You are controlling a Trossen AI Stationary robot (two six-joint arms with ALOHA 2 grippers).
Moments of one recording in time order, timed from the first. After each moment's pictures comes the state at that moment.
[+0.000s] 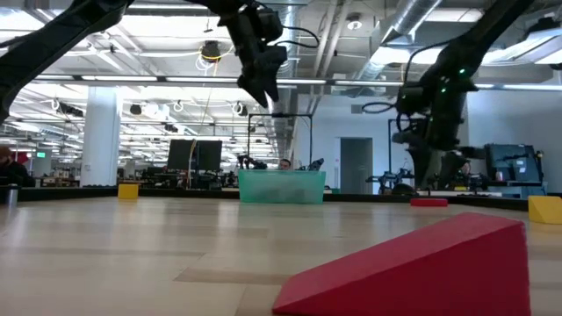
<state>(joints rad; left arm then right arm) 0.66 2.13 2.34 -1.27 0.07 0.27 -0.95 1.45 0.82 -0.63 -0.07 0.54</state>
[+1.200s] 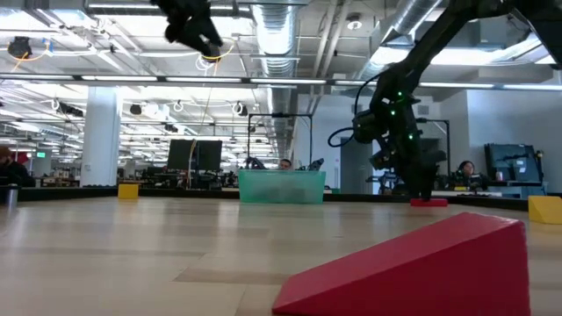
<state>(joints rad) 0.64 1.22 1.41 -0.79 0.00 0.11 -0.83 1.92 1.23 -1.01 0.22 -0.82</state>
